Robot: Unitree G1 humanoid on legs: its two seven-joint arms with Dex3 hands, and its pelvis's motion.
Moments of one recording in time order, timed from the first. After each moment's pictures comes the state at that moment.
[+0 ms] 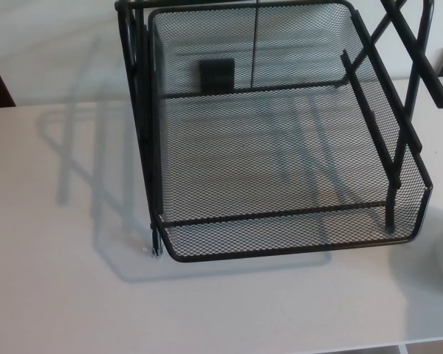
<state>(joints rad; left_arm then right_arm) 0.19 0.61 0.32 0.59 -0.12 0.38 -0.24 0.32 -1.05 -0.33 -0.31 -0.38 0.08 0.45</state>
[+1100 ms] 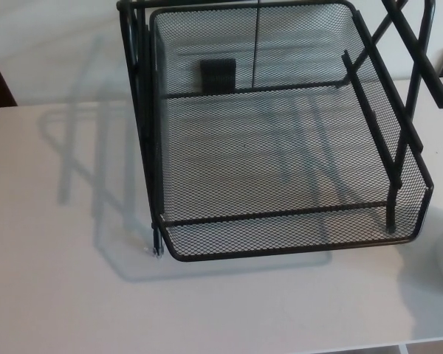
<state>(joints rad) 0.16 0.61 0.32 0.62 -0.12 0.43 -0.23 0.40 -0.99 -0.31 -0.36 -0.46 0.07 0.46</state>
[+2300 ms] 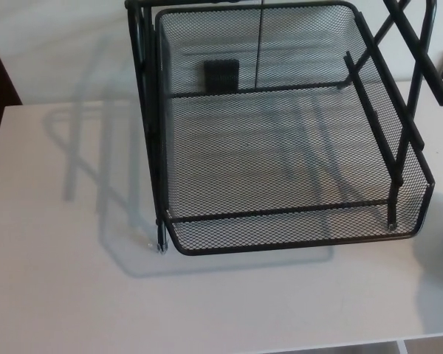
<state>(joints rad) 0.12 0.61 0.32 0.64 -0.12 0.45 -0.21 -0.05 -1.04 0.15 0.08 -0.67 0.06 0.34</state>
